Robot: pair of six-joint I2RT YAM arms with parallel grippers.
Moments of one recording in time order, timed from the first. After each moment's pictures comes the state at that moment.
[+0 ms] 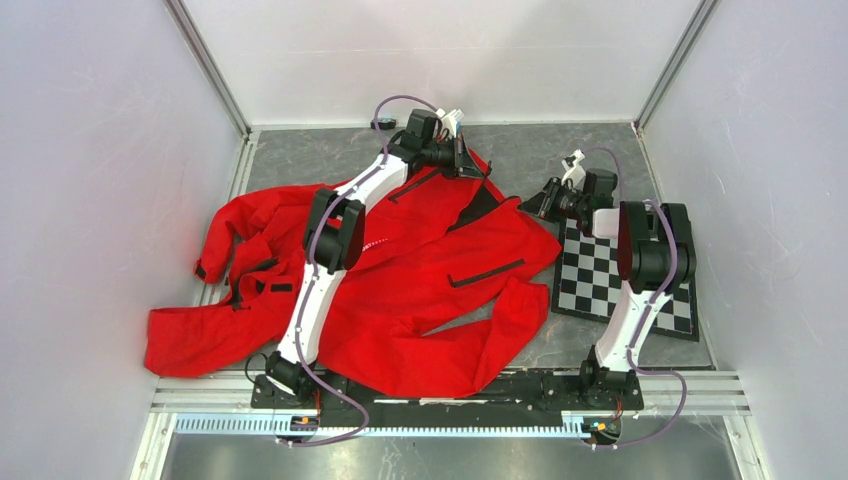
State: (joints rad) left arm -0.48 2.50 2.14 -0.20 0.76 -0.59; right arm -0.08 1.98 0.98 0.37 -0.80 0.44
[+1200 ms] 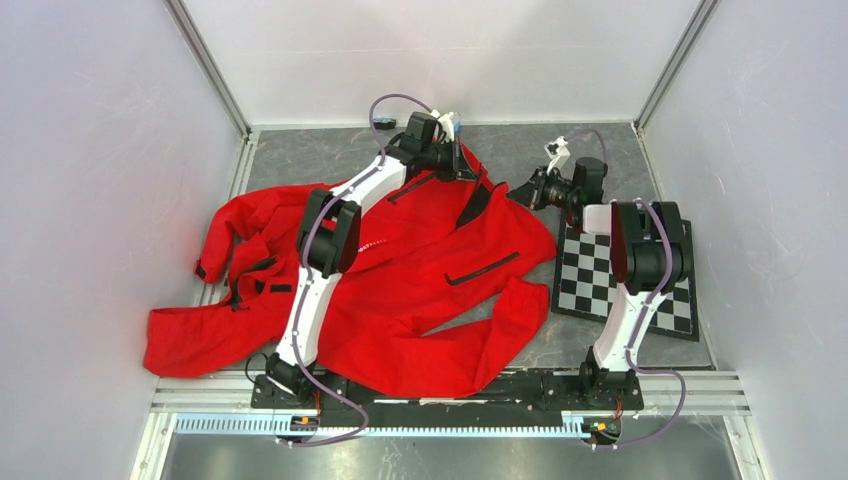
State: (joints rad) left arm -0.49 2.41 2.03 -0.24 0.60 -0.52; right arm -0.01 1.97 1.00 0.55 -0.85 0.29
